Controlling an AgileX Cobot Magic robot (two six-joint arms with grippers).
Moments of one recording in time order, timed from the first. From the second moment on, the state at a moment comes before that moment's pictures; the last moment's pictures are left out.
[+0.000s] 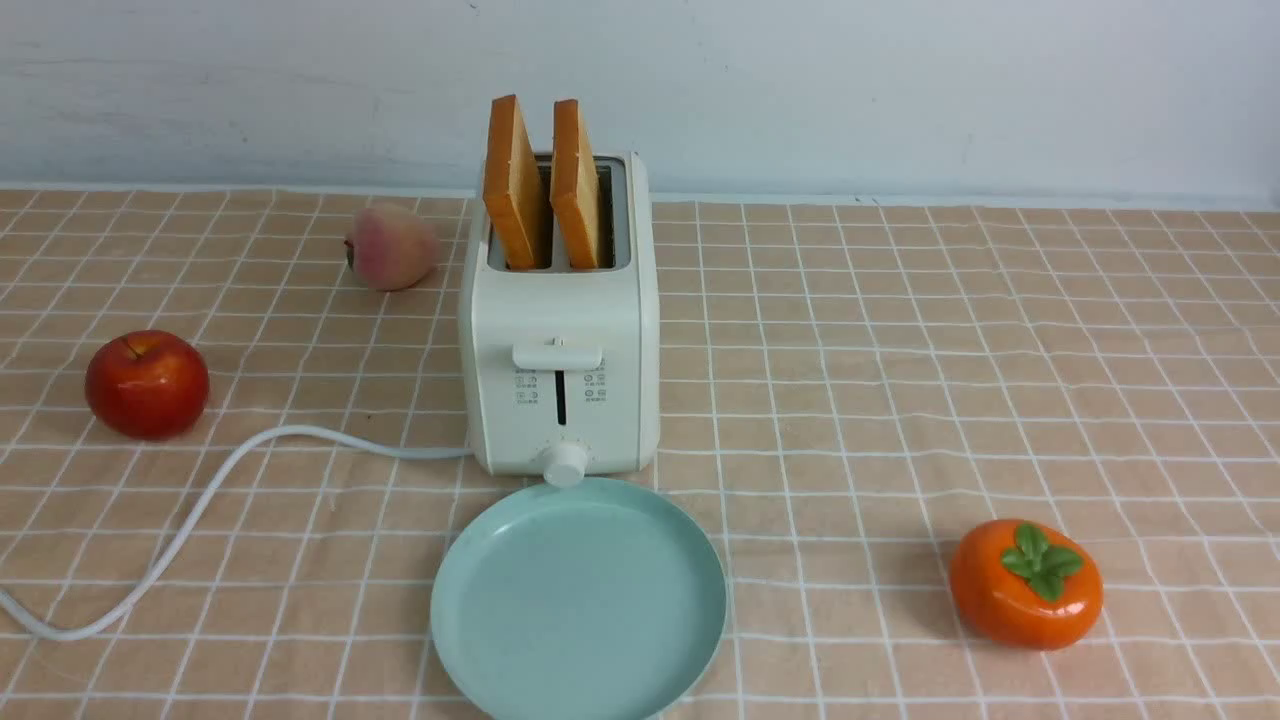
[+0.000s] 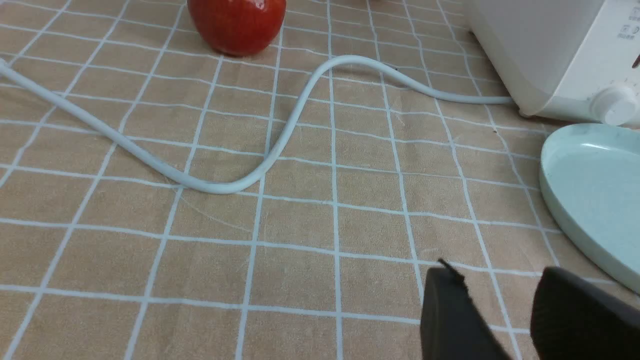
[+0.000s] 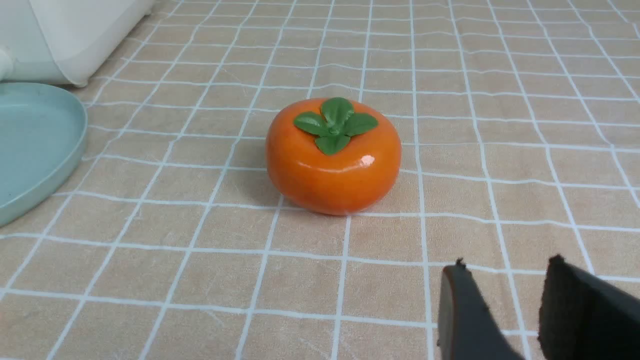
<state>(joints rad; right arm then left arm) 0.05 -0.01 0.02 0.20 0.39 -0.19 -0.05 -0.01 0.03 -0.06 0.37 -0.20</state>
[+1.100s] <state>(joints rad) 0.05 -0.01 0.02 0.35 0.29 -0.19 -0.05 -0.01 0.03 -0.53 -0.25 -0.49</state>
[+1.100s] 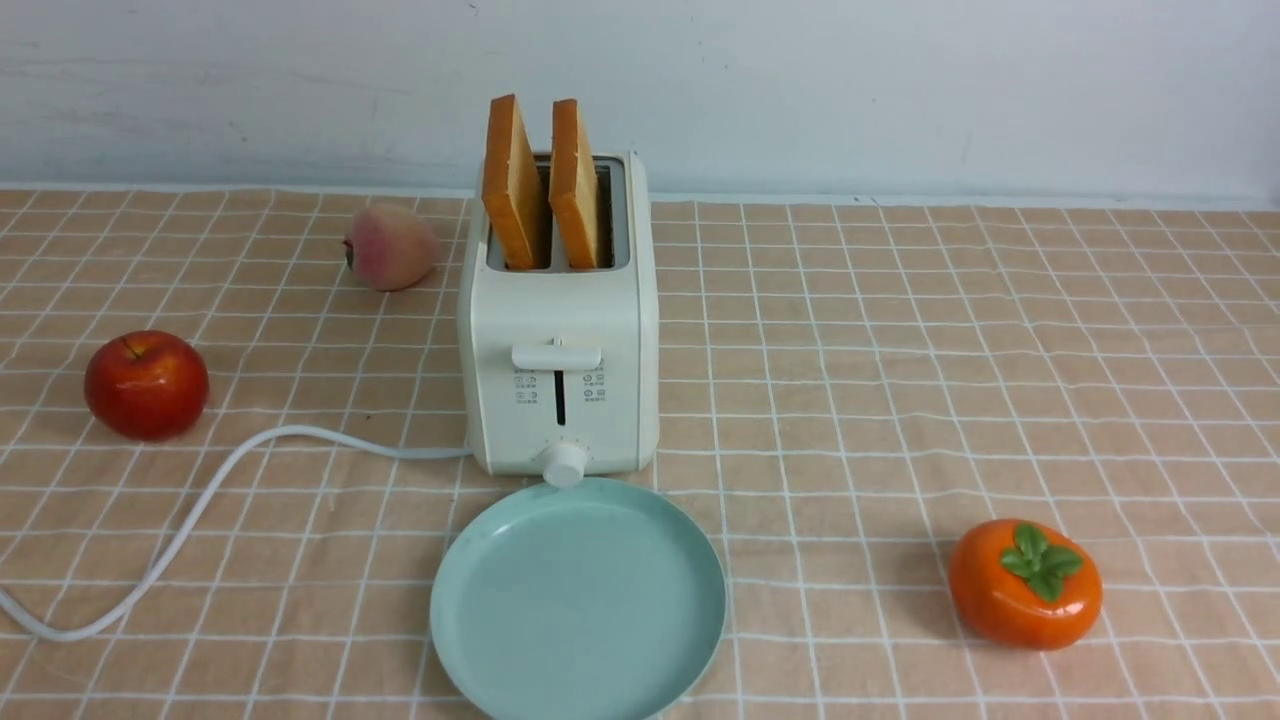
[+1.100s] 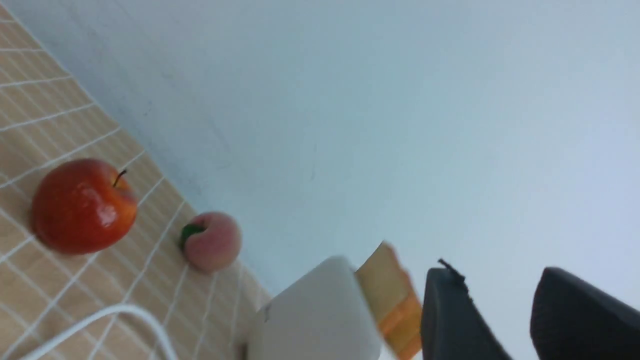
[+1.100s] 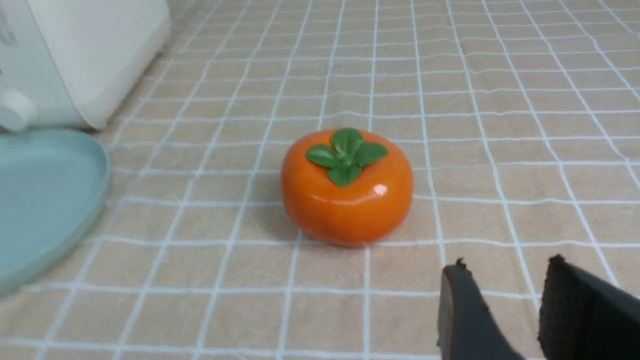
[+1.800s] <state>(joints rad) 0.05 0.08 -0.38 0.95 0.23 -0.16 -0.05 0.29 -0.55 -0.51 0.26 -0.23</state>
